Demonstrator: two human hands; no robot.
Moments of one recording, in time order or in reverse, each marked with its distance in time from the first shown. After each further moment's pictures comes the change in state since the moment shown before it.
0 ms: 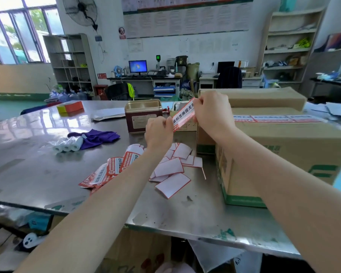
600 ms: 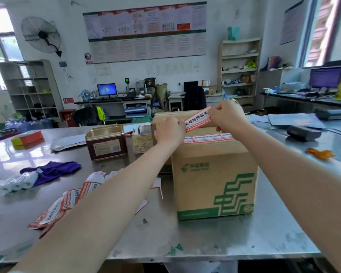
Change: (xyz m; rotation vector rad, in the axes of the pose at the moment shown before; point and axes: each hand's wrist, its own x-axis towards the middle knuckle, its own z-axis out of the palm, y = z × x) left_hand -0.010 0.164 0.051 0.042 -0.215 0.150; right_hand 0.020 0.095 -0.141 0.026 -0.046 0.301
